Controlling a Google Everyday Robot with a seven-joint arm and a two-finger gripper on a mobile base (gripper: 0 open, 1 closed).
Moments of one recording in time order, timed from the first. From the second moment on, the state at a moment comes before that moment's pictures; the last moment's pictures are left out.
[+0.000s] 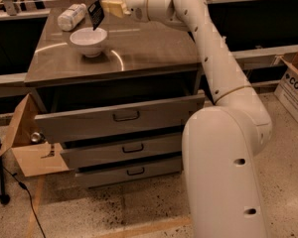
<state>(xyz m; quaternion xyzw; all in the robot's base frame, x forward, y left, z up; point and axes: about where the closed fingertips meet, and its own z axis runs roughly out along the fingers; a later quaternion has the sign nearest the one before) 0.835 0.115 0.998 -0.47 0.54 0.33 0.61</state>
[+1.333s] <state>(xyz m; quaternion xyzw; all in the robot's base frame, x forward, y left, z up) 0.868 -0.013 0.984 -0.43 0.66 0.14 0.59</state>
